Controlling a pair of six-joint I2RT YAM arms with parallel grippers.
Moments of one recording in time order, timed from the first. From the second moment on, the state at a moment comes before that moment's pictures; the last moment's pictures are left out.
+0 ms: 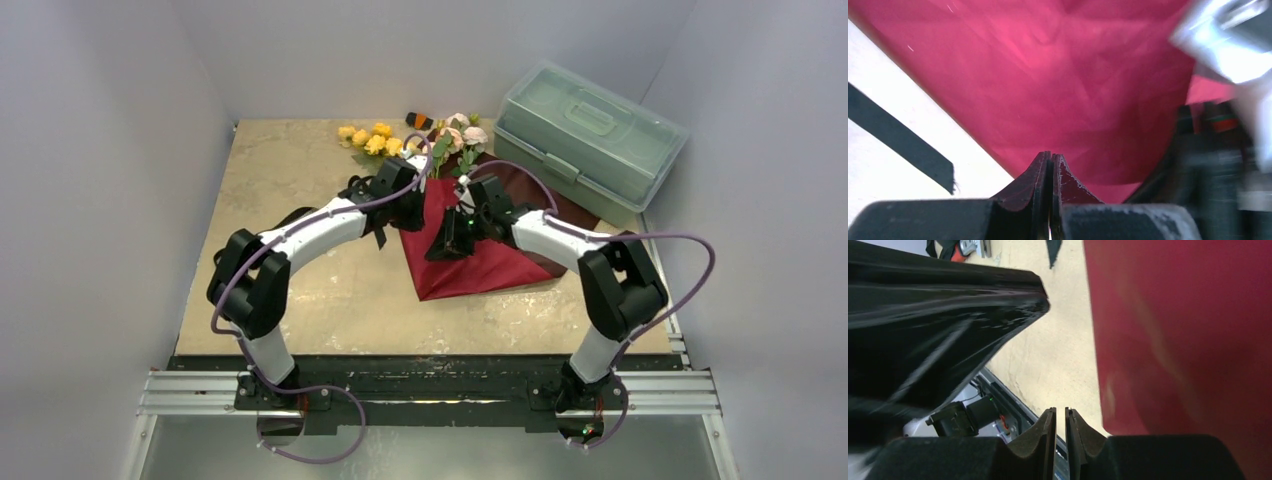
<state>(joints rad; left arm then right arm) -0.60 1.75 1.33 -0.35 0.04 -0.31 0.54 1.76 1.11 -0.25 -0.57 0.77</state>
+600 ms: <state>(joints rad) -0.81 1.83 1.15 -0.18 0.16 -0.44 0.23 1.19 0.65 -0.37 -0.34 0.85</state>
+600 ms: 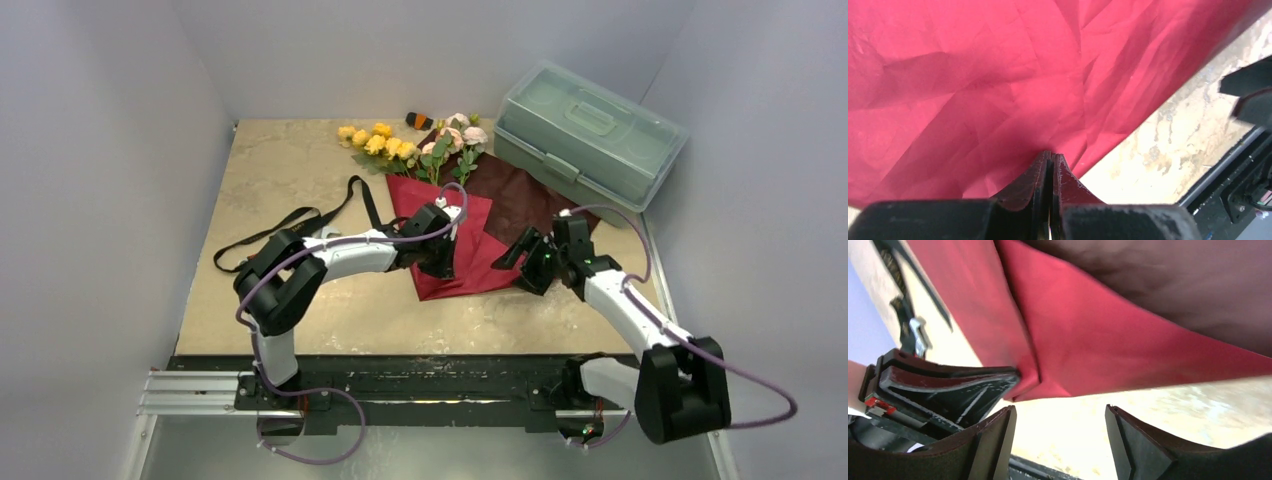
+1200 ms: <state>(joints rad) -0.81 1.91 1.15 -0.14 0.18 -0.46 -0.15 1.05 0.35 -0.20 -0.28 0.95</state>
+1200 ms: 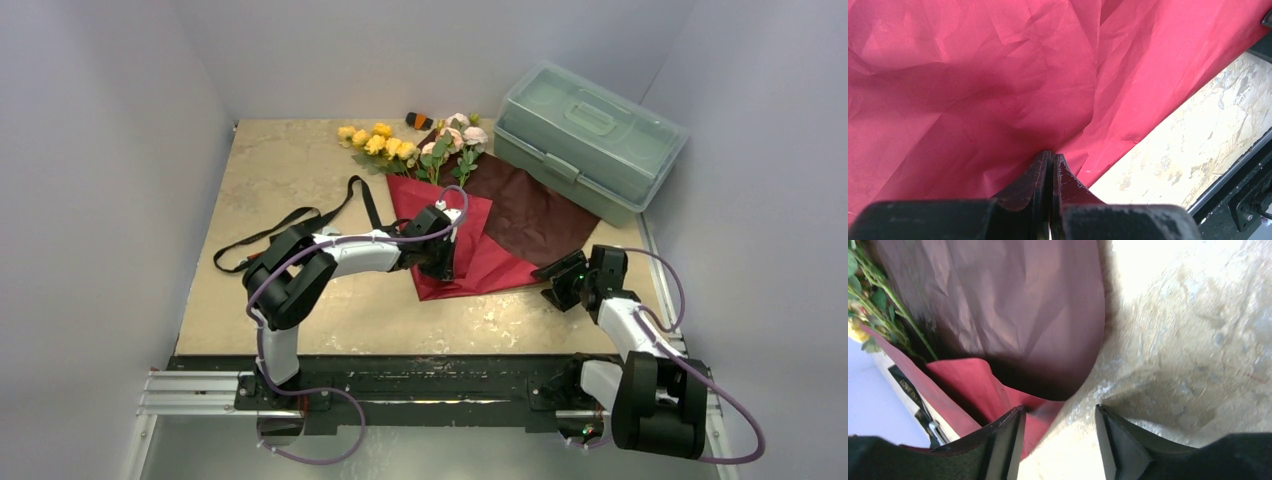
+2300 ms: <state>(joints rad) -0.81 1.93 1.18 -0.16 0.21 -0.46 0.08 1.09 0.62 -0.38 -0.08 0.79</state>
